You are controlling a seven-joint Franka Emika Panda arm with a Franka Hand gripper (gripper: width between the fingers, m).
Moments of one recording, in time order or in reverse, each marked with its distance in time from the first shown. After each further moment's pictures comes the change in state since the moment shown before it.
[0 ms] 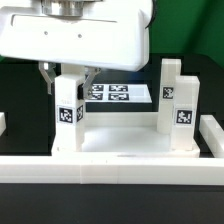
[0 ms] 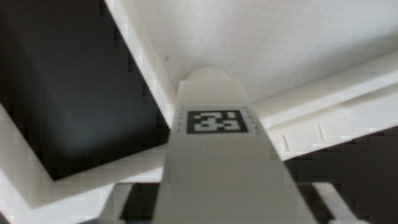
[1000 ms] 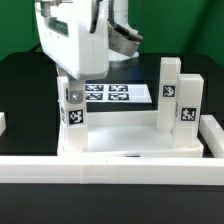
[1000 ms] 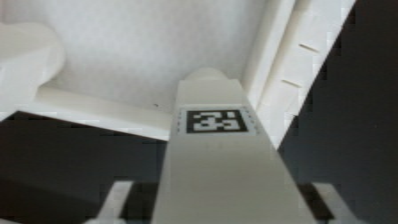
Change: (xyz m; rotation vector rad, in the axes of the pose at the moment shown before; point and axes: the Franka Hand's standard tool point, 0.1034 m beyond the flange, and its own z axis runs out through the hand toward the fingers) arm -0.001 -0.001 0.003 0.027 -0.019 0.875
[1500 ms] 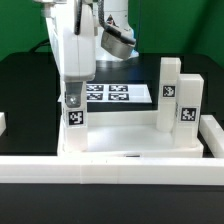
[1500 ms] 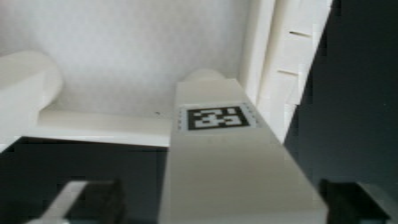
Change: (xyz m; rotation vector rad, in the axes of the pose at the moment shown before) arm 0.000 0.000 0.001 -0.003 0.003 0.048
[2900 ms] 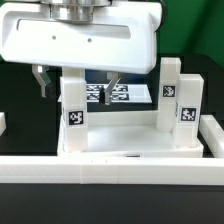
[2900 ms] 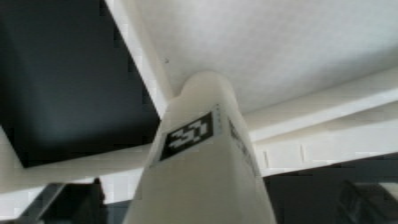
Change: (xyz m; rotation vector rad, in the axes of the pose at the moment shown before) arm -0.008 -0.003 0.001 -0.028 0.015 -1.153
